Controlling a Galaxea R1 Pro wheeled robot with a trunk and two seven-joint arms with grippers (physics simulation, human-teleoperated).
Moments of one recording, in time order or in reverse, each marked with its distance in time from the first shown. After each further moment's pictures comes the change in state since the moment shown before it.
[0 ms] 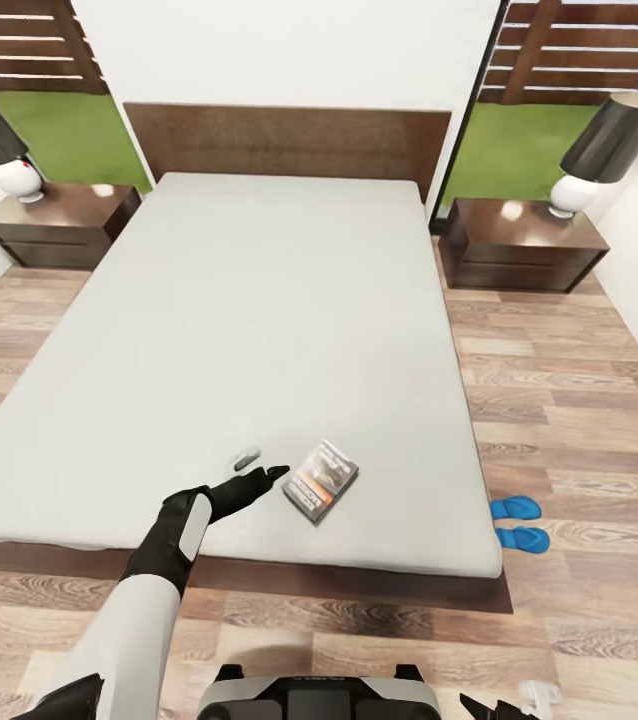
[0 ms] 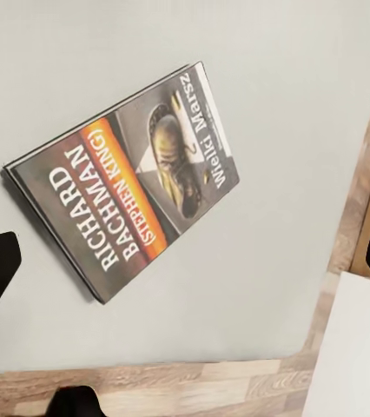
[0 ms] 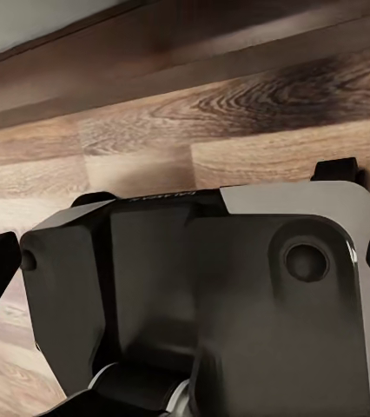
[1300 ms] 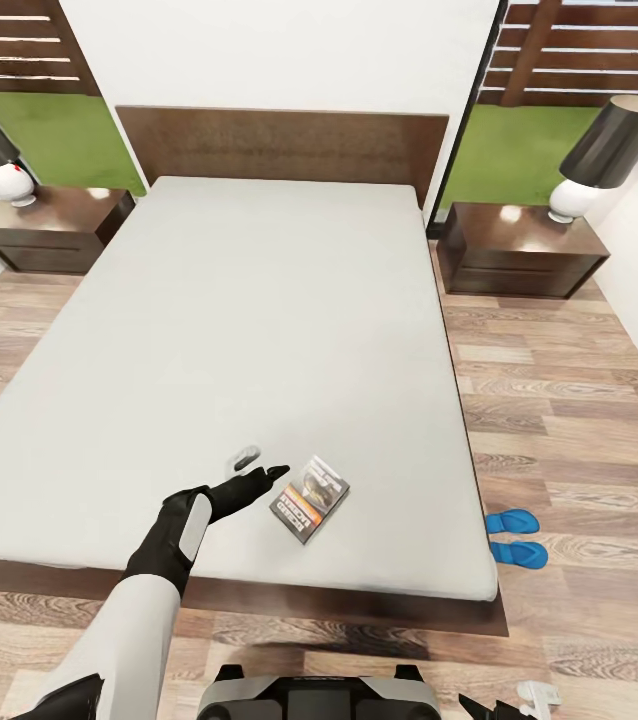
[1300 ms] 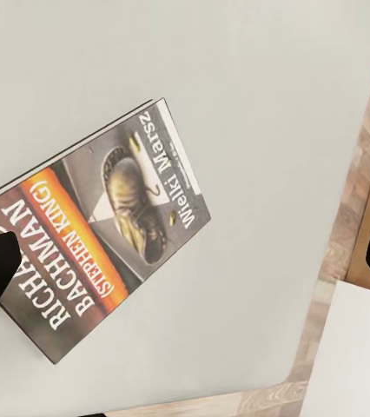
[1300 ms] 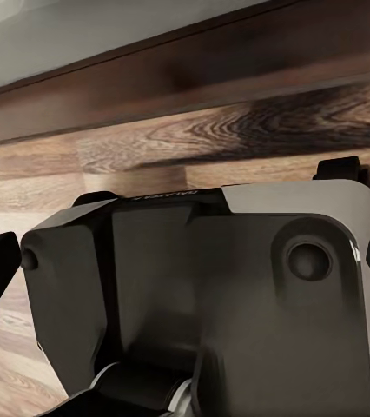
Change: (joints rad) left arm 0.000 0.000 0.000 0.000 0.000 0.000 0.000; right arm 0.000 0.003 0.000 0.002 0.000 0.000 0.000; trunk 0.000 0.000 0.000
